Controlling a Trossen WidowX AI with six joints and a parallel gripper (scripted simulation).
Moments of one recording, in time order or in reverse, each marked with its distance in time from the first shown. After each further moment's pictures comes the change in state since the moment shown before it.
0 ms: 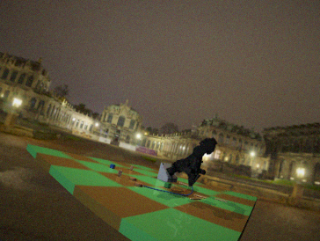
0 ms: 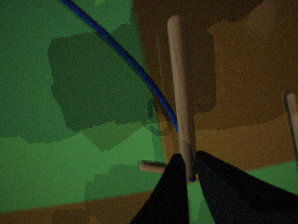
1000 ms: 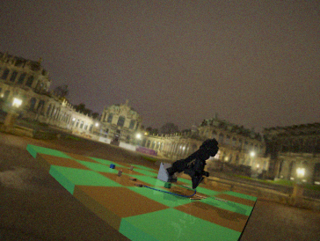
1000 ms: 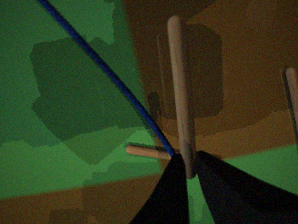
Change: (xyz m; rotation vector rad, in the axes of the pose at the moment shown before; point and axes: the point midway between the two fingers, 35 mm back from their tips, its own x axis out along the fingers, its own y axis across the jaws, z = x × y) arm 0.007 -0.007 -0.021 0.001 0.008 -0.001
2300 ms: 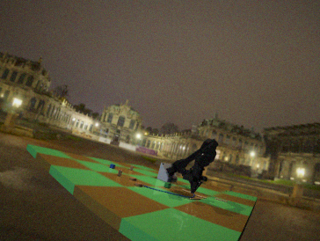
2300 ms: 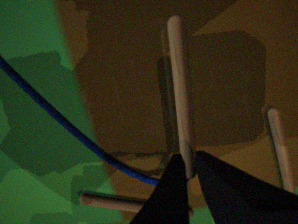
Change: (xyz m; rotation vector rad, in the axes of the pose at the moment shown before) arm 0.031 -0.031 0.017 0.001 0.001 -0.001
